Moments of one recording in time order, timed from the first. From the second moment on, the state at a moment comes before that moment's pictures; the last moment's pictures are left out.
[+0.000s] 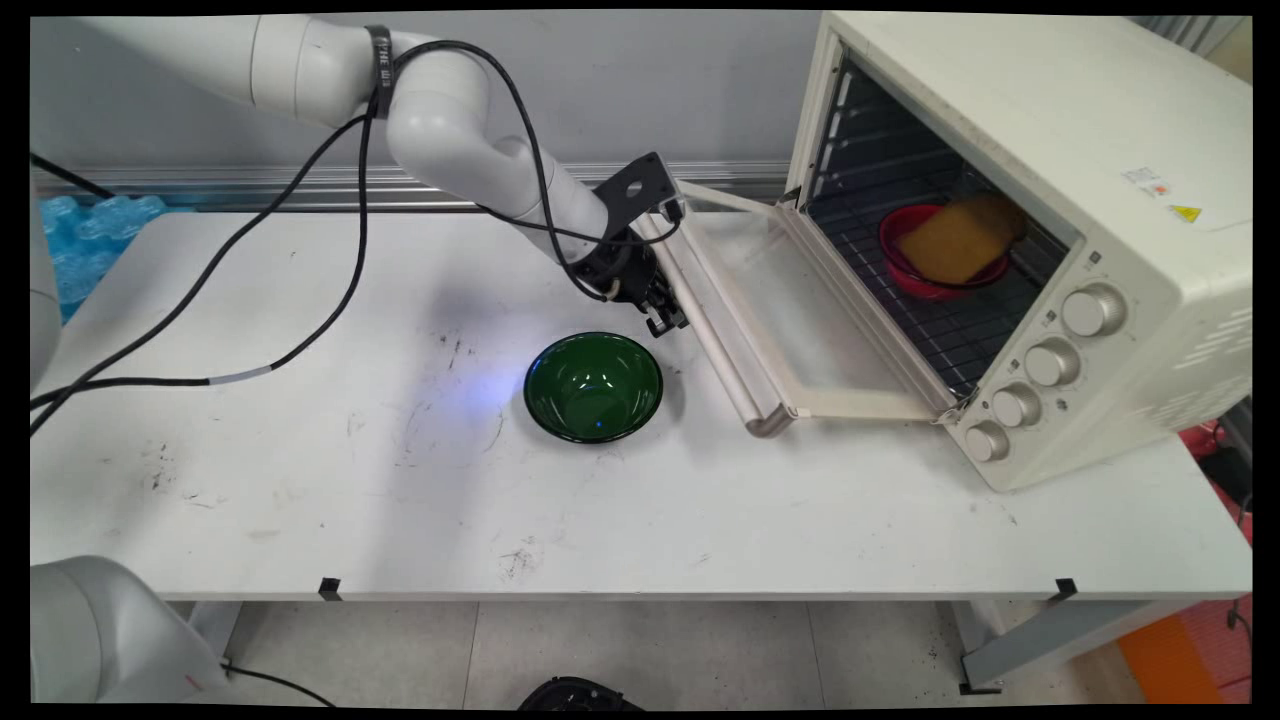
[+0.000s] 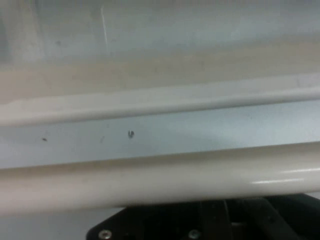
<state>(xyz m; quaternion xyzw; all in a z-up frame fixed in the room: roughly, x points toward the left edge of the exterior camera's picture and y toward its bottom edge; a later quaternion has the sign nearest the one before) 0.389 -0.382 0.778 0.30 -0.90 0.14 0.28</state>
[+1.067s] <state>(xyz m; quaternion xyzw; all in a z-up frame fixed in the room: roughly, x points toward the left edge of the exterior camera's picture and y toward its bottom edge) 0.374 -0.382 0.821 0.30 -0.88 0.17 0.34</state>
